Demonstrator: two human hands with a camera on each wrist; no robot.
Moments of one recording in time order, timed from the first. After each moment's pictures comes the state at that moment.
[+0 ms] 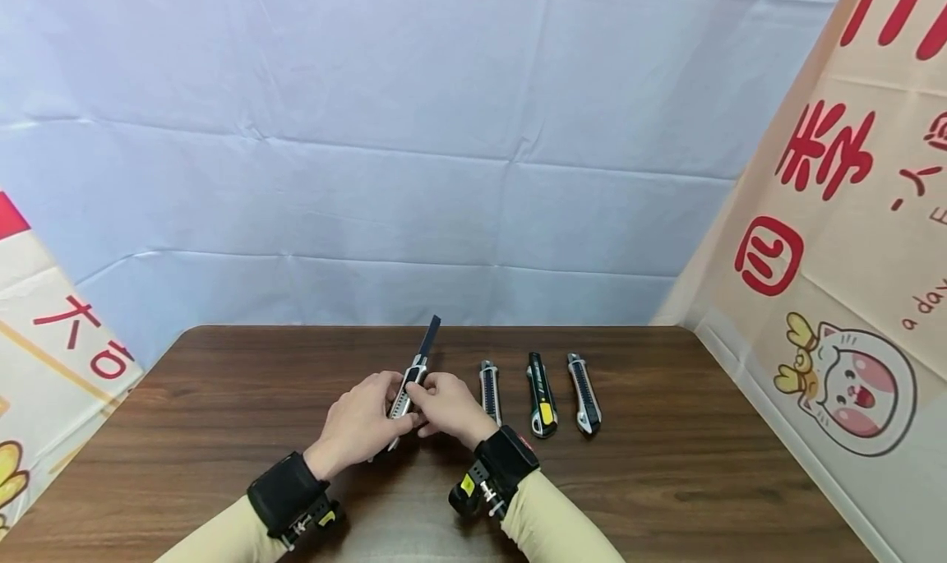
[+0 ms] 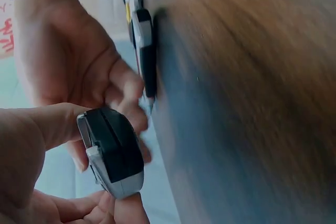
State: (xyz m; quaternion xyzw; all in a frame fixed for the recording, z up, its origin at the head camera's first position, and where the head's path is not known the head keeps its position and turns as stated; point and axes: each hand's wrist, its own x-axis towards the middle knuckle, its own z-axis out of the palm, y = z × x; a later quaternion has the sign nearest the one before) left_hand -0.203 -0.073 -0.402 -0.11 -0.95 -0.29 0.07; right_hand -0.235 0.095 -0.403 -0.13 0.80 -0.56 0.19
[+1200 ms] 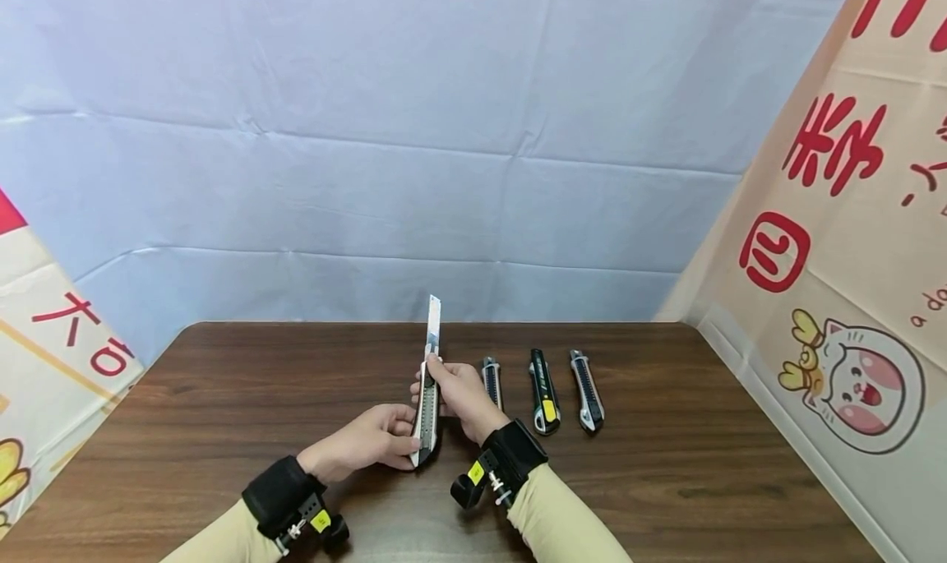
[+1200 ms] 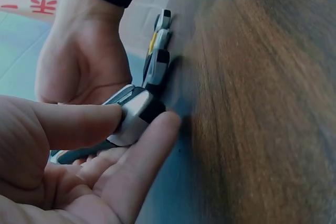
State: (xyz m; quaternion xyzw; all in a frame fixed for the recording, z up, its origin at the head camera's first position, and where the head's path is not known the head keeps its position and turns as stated) left_hand -0.201 -0.080 -0.417 -0.17 -0.71 -0.63 -0.27; right_hand -0.245 0.099 -0.404 -0.05 0.70 -0.69 0.18
